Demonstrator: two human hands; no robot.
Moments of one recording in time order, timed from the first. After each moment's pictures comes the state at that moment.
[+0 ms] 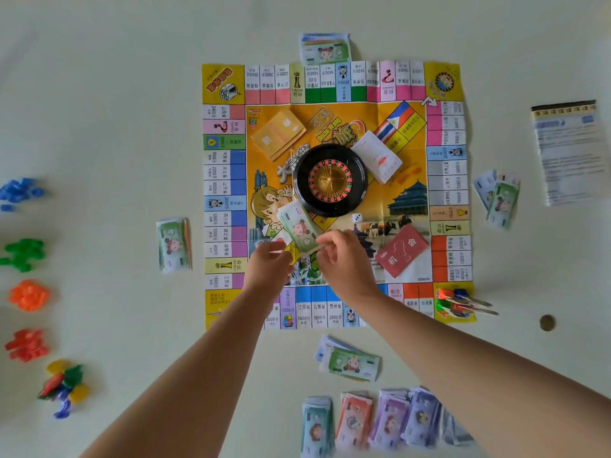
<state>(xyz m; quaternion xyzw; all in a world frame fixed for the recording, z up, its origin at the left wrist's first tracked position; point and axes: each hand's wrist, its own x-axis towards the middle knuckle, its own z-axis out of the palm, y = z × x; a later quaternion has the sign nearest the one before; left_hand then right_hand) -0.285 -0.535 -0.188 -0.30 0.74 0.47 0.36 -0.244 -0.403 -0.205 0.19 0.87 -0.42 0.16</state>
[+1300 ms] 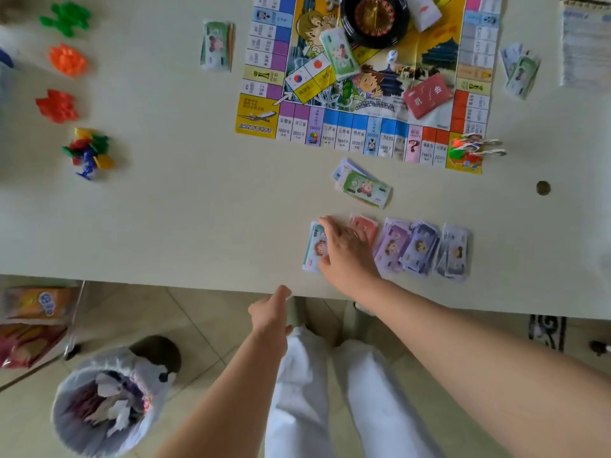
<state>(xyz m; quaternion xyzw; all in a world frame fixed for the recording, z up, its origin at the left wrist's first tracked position) 0.099 -0.624 -0.191 -0.60 0.51 0.50 0.37 0.041 -0.487 -0.187 -0.02 0.95 -0.15 0.28</state>
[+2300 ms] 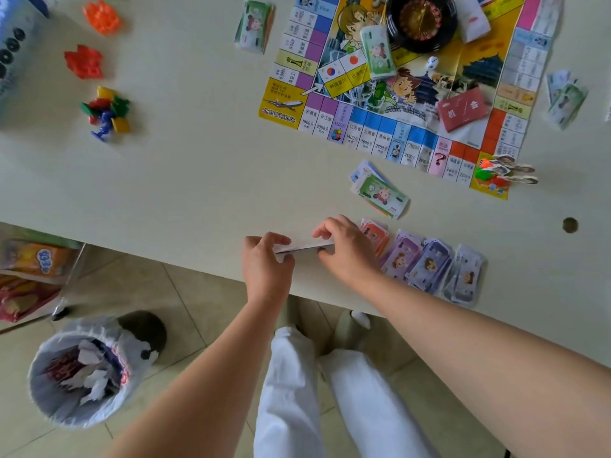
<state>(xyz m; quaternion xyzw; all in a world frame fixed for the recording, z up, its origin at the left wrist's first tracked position) 0.062 -0.621 -0.208 -0.30 0.85 0.40 0.18 0.025 -0.477 -0.214 -0.06 0.92 -0.28 0.26</state>
